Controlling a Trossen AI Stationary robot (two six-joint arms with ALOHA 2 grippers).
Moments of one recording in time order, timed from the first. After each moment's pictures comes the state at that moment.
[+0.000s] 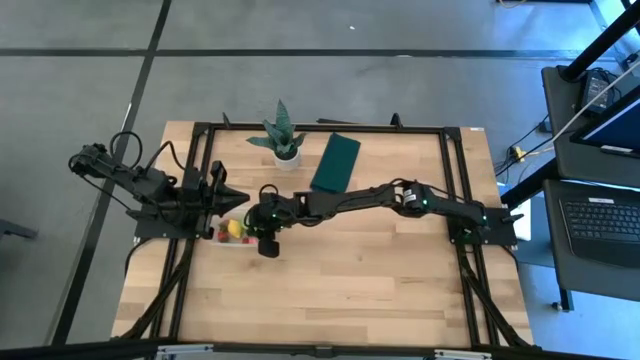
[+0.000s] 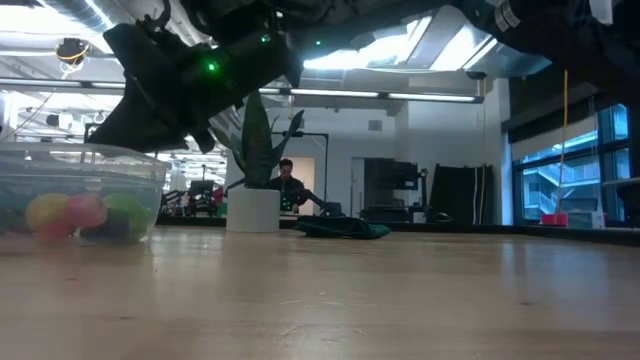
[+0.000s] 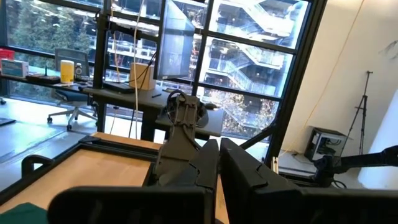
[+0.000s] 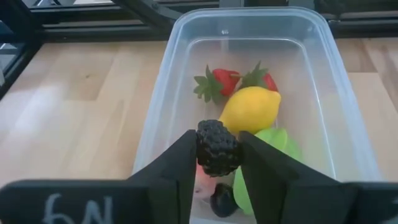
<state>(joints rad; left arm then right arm) -0.43 0.53 0.58 0.11 -0.47 -0.15 0.05 2.52 2.17 -0.23 -0.11 0.07</state>
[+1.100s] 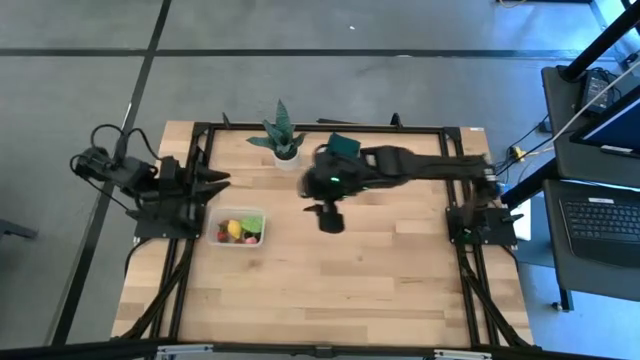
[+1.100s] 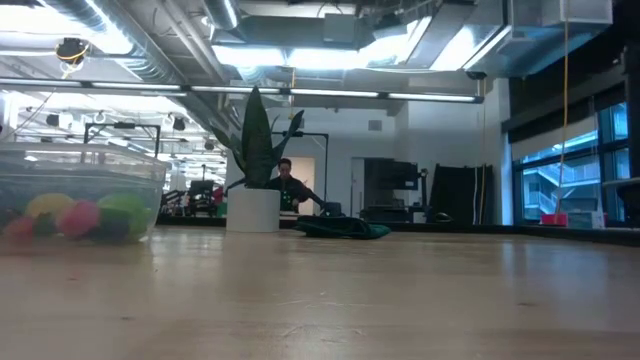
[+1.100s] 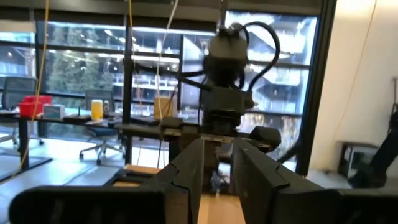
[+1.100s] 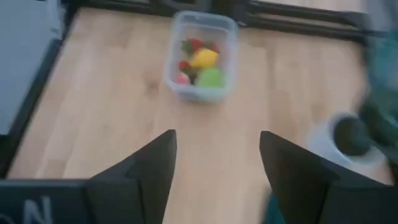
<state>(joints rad) -0.43 0.37 0.58 0.05 -0.54 0.04 0.06 1.93 2.09 -0.94 -0.02 -0.08</state>
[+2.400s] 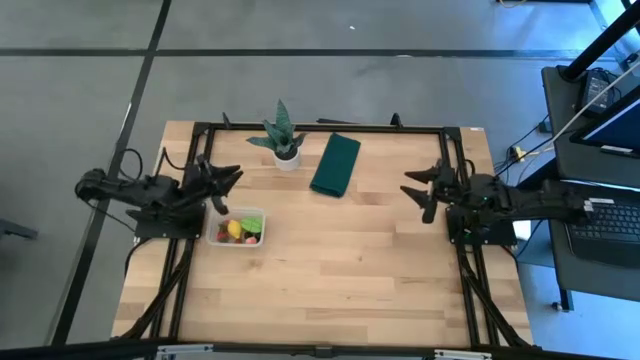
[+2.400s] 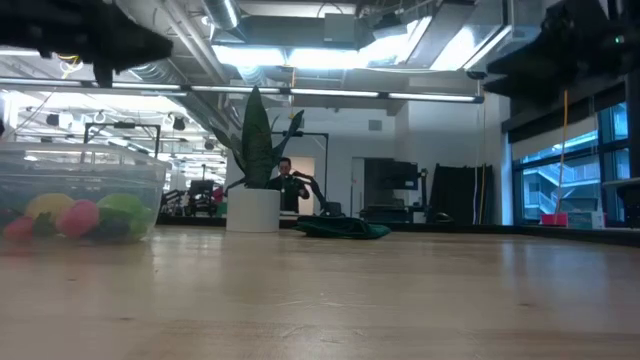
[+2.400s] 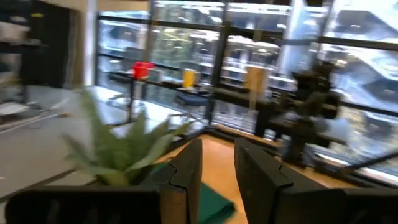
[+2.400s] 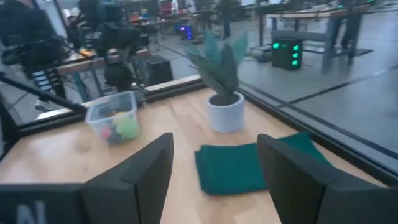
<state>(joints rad) -0.24 0.13 0.20 0.08 -0.75 -0.09 0.00 0.29 0.26 -0.05 0.32 0.18</state>
